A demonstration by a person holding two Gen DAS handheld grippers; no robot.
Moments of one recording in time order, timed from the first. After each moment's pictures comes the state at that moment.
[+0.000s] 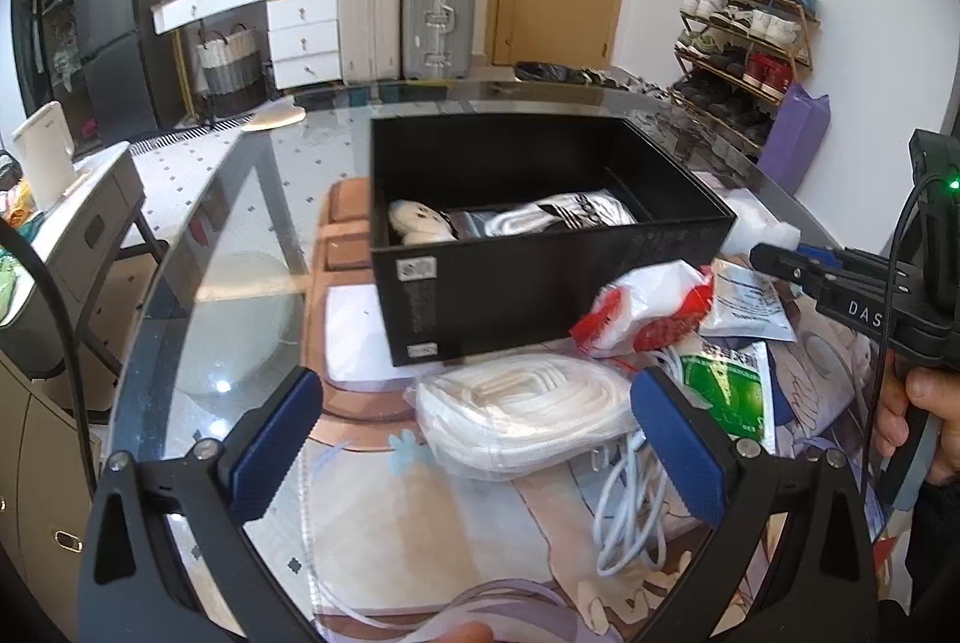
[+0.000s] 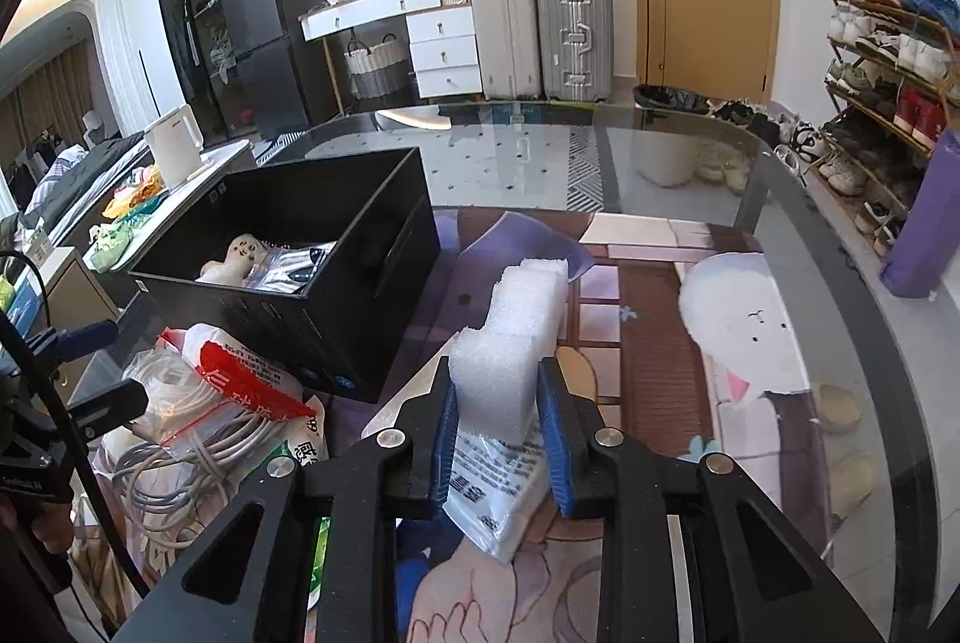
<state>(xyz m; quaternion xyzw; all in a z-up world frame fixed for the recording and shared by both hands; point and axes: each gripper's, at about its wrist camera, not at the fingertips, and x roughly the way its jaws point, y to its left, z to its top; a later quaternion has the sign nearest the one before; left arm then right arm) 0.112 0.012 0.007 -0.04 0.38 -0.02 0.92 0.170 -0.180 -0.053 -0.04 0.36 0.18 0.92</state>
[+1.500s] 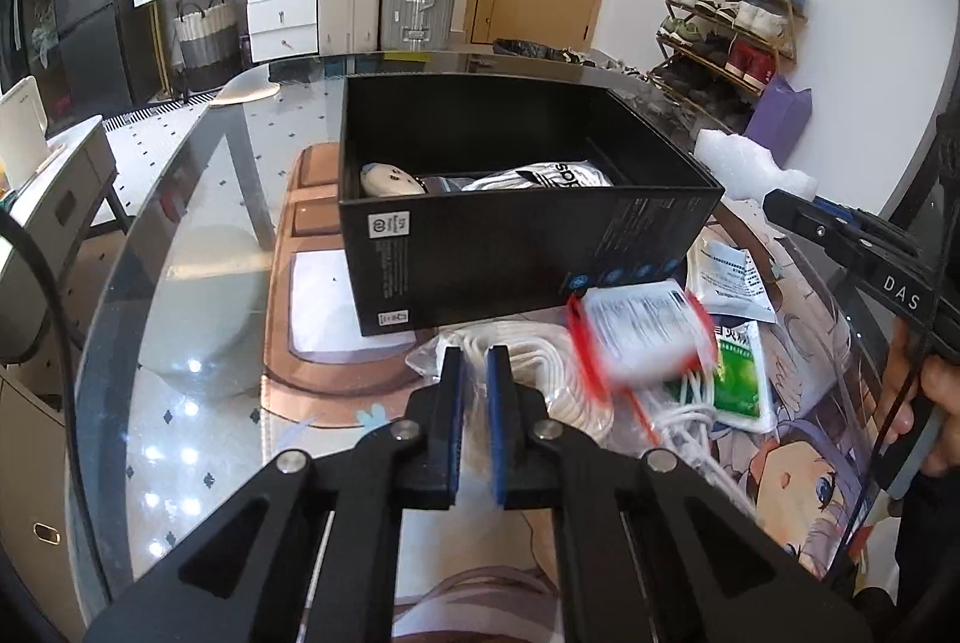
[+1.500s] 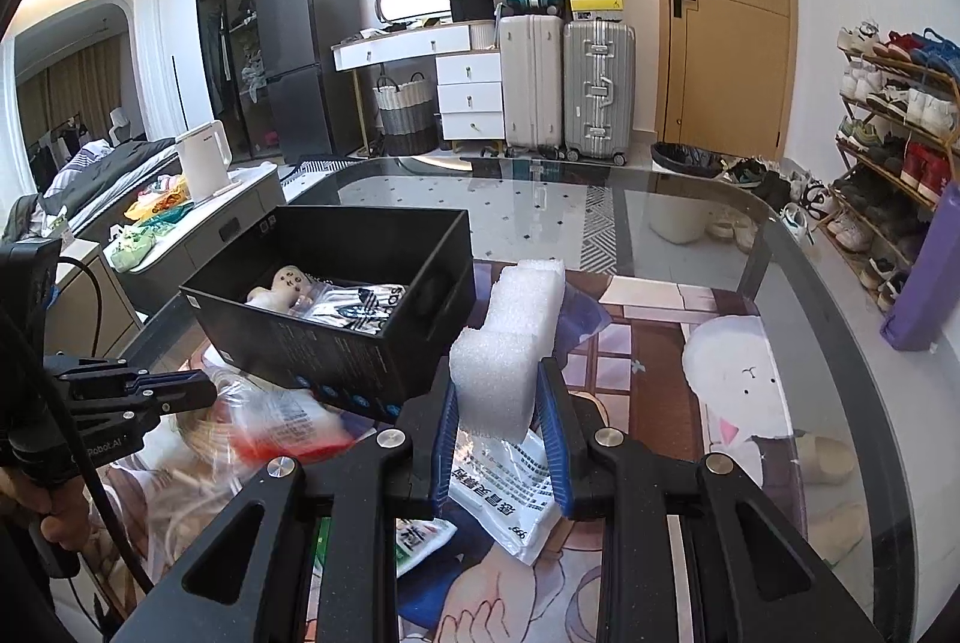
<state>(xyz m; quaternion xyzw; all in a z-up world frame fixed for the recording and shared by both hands) 0.112 0.016 0.002 -0.06 0.40 -0.05 0.91 0.143 -0.176 -0.026 -0.06 0.30 0.20 0.93</state>
